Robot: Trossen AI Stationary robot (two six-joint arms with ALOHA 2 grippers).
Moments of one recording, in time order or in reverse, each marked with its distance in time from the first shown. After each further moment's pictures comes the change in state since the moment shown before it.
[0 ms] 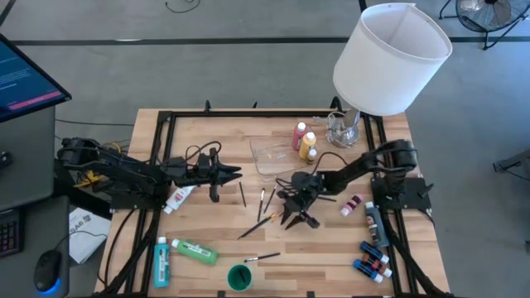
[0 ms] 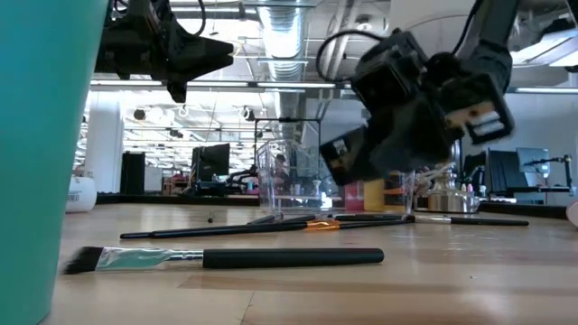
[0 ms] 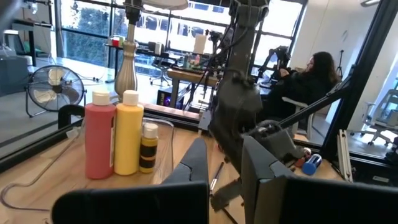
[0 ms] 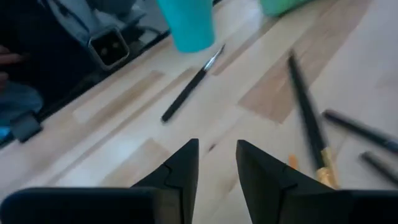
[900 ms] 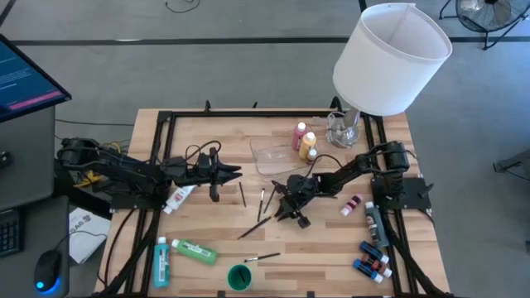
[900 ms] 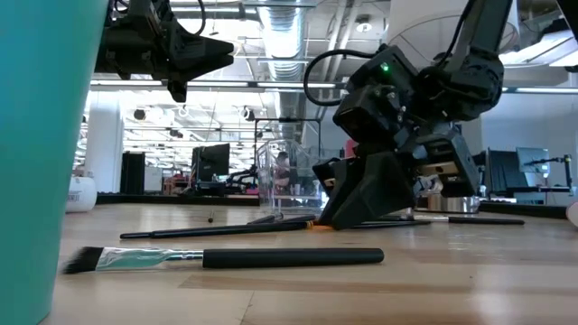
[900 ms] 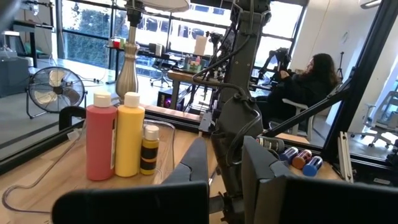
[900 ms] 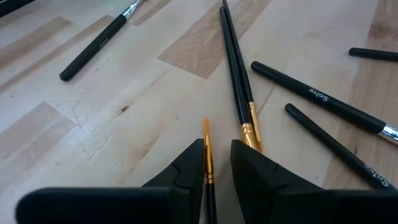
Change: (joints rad) left arm 0.008 0.000 0.000 0.005 0.008 -0.001; right arm 0.023 0.065 0.041 -0.066 0.271 -0.097
